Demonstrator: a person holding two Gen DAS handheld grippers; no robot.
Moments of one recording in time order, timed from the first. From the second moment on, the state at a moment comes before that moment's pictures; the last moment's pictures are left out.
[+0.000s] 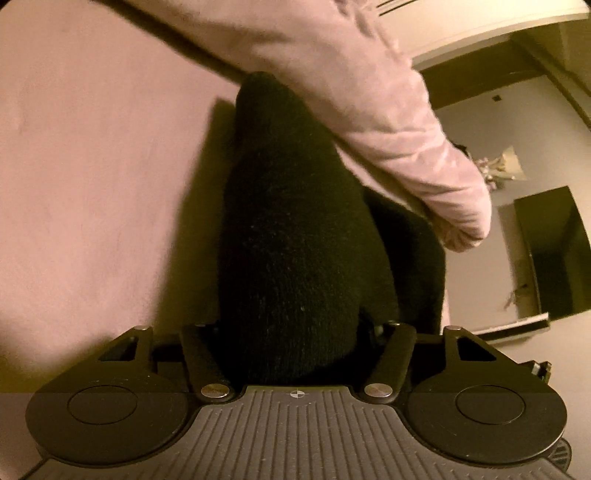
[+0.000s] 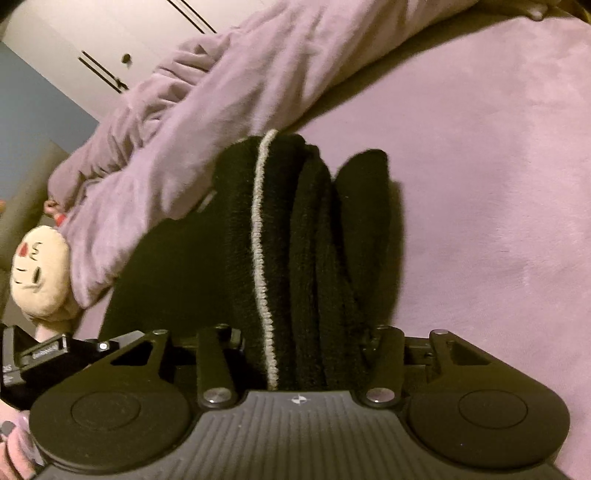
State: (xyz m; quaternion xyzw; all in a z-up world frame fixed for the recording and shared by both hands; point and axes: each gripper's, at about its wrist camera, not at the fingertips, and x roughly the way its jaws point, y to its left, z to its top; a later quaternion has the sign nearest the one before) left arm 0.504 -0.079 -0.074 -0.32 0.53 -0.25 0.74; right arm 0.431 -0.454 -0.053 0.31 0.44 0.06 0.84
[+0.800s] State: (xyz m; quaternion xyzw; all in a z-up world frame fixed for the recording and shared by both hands) left arm 0.476 0.012 -0.027 -0.16 0.54 -0.09 0.82; right arm 0.421 -0.341 -0.004 0.12 0.44 0.06 0.89
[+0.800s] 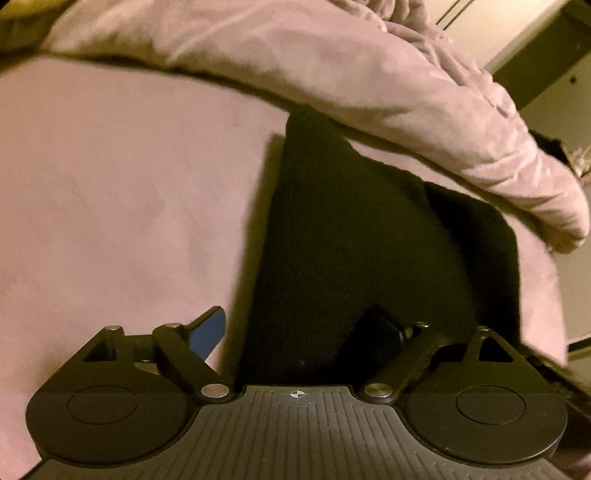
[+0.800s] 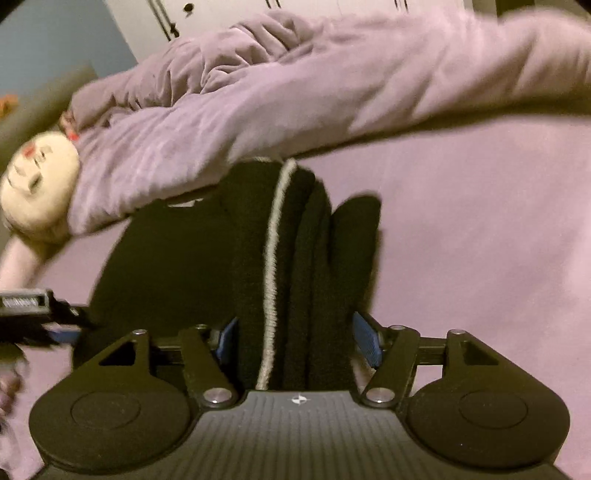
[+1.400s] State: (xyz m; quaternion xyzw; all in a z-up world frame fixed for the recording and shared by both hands) left arm 0.490 0.003 -0.027 -0.13 0.54 -0.07 0.83; right arm 0.451 -0.231 -0.009 0.00 0.33 0.01 0.94
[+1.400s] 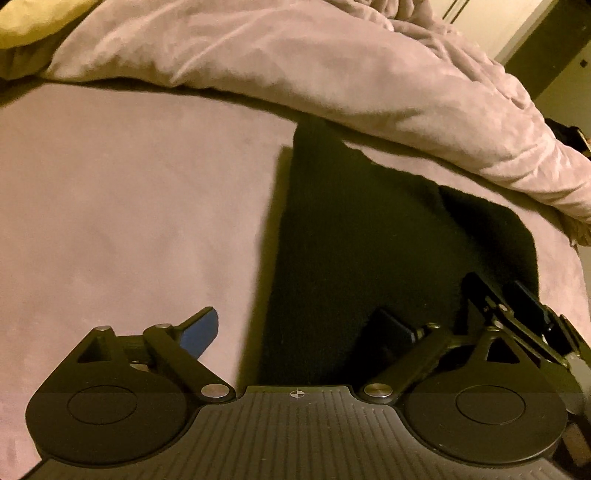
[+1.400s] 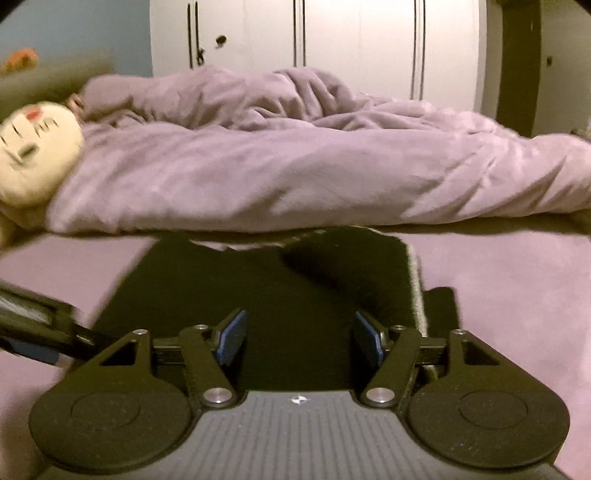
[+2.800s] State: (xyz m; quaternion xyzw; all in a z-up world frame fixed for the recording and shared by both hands) left arm 0.372 0.002 -0.031 -0.18 0.57 -0.11 0.79; right arm 0.317 -0.327 -0.021 0.35 0.41 0.01 0.84
